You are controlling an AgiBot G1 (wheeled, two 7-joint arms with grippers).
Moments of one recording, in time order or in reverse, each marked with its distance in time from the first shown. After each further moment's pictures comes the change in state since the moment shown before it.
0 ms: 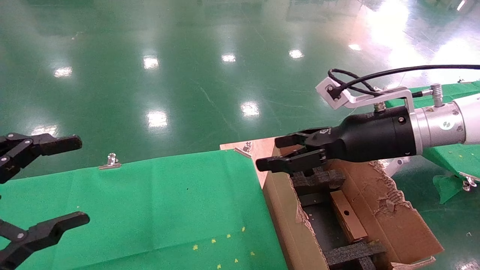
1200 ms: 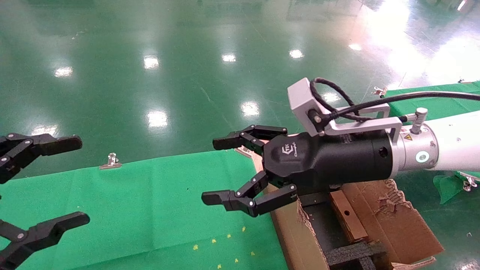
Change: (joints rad) left arm 0.000 0.000 0.000 0.000 0.000 0.000 0.000; right arm -0.536 -0.097 0.755 0.170 0.004 -0.175 -0.282
